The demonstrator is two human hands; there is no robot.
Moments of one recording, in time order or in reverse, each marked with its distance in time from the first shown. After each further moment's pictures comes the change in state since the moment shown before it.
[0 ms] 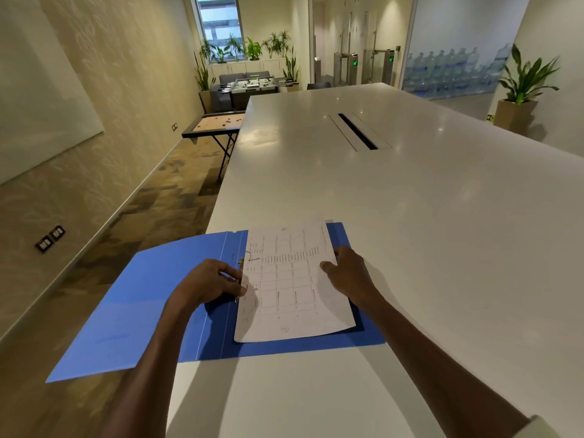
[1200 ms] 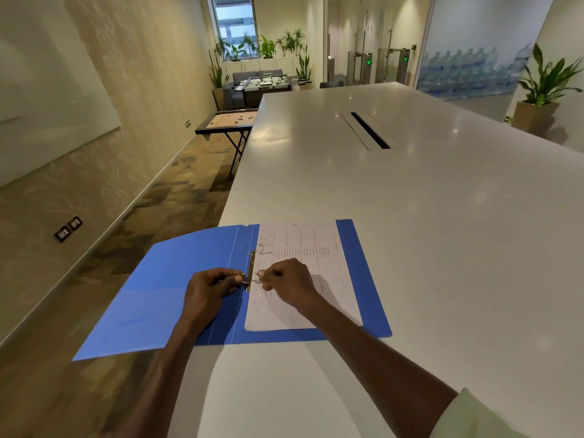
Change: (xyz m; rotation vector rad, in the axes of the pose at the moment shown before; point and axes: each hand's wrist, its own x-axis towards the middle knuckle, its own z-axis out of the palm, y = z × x) left_hand -0.020 -0.055 0.032 -0.515 0.341 0.303; right_hand -0.031 -0.049 0.092 0.123 -0.236 -0.219
